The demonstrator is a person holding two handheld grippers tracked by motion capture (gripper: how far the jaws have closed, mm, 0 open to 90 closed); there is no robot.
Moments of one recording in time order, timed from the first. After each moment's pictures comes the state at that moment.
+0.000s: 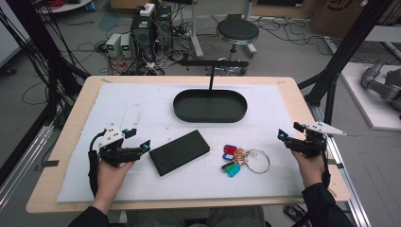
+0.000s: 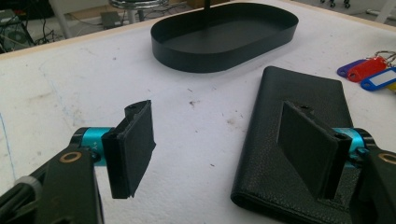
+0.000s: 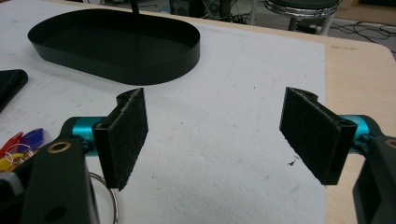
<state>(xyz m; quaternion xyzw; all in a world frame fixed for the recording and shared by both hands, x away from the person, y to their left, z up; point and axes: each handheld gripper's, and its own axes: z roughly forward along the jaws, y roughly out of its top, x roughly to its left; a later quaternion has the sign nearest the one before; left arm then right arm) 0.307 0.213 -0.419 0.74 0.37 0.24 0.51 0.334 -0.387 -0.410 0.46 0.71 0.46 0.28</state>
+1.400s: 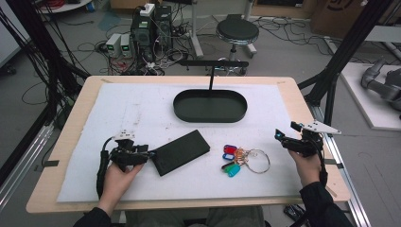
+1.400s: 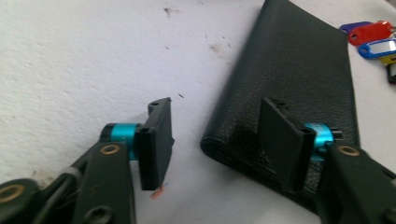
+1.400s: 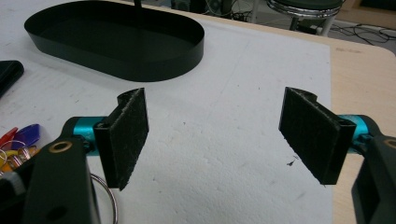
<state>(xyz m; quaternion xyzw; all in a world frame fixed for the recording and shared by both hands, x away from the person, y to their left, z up) 0.321 0.199 -0.452 0.76 0.46 0.07 0.46 0.338 -0.378 -0.412 0.45 0.72 0.45 0.29</state>
